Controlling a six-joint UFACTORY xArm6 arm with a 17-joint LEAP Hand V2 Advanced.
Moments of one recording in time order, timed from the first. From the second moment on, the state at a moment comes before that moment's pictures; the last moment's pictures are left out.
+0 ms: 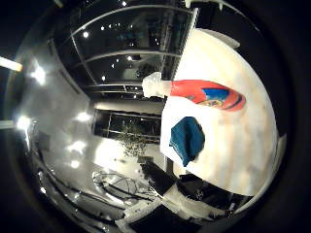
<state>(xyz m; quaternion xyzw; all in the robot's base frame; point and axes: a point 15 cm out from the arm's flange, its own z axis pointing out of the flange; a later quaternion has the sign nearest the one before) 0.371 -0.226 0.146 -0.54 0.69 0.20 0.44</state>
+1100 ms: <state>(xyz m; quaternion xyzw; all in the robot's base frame) 0.465 -0.141 0.106 -0.64 0.60 0.29 0.39</state>
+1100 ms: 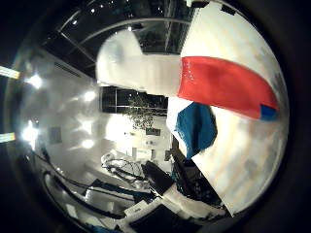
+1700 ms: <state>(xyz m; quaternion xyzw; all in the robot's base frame) 0.511 -0.089 0.103 -0.63 0.59 0.29 0.42</state>
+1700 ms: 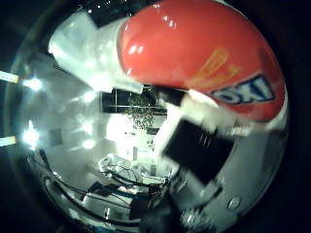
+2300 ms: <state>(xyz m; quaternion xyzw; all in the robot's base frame) 0.515 -0.046 0.217 -0.65 0.54 0.27 0.46</state>
